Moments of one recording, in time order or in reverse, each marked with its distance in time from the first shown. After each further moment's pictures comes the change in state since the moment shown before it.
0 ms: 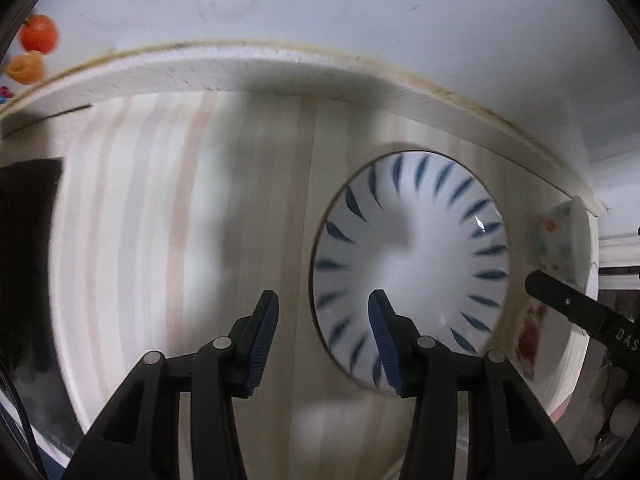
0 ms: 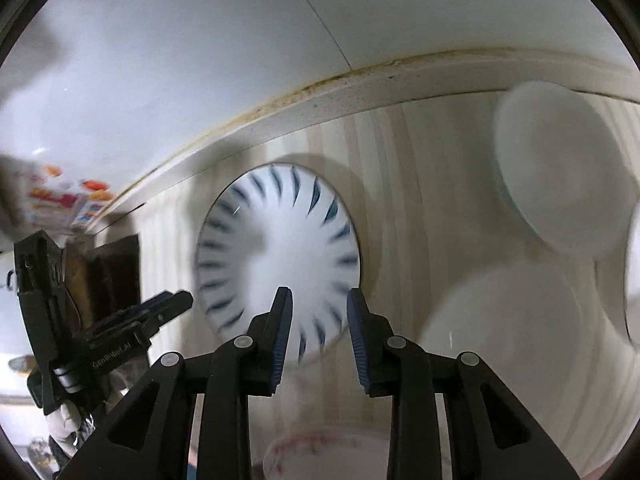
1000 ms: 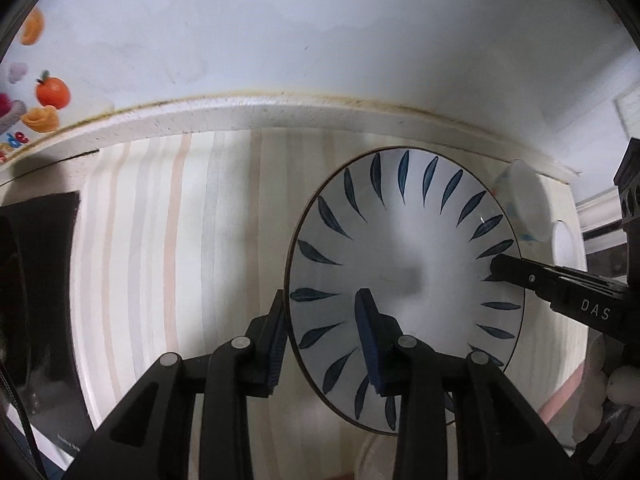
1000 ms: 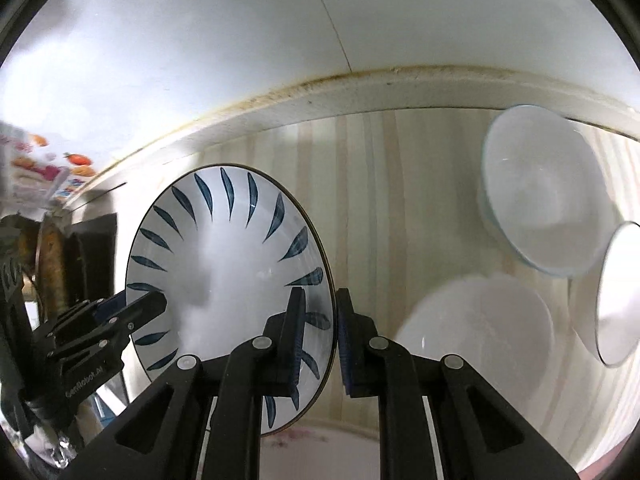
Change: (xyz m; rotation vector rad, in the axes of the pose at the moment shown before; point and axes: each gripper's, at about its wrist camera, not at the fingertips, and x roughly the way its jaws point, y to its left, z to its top) left arm -0.060 -0.055 -0.071 0.137 -0.246 0.075; right arm -0.012 0.015 -0.003 -0.095 -0.013 -0.085
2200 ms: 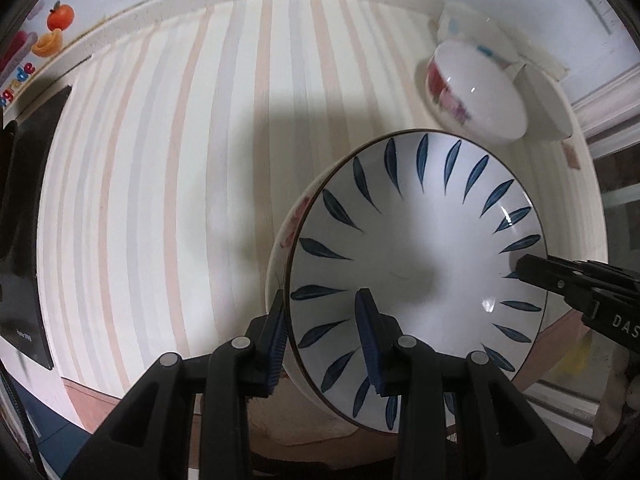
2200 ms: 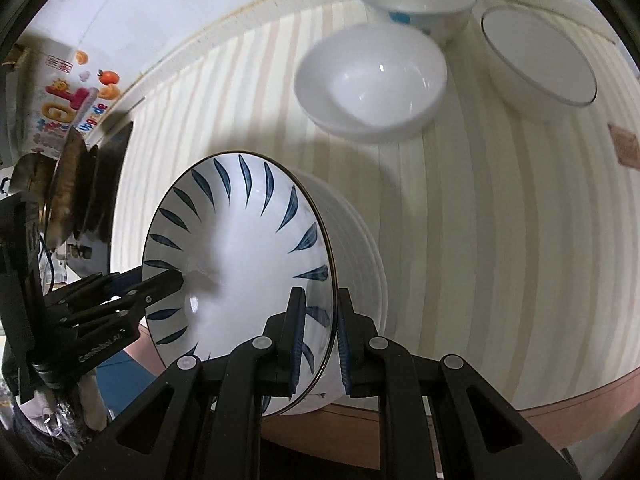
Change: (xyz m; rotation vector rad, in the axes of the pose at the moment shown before) left arm 0.032 -0.088 -0.146 0.013 0.233 0.057; right arm -0.034 -0.067 -0.206 -0.013 0.069 0.038
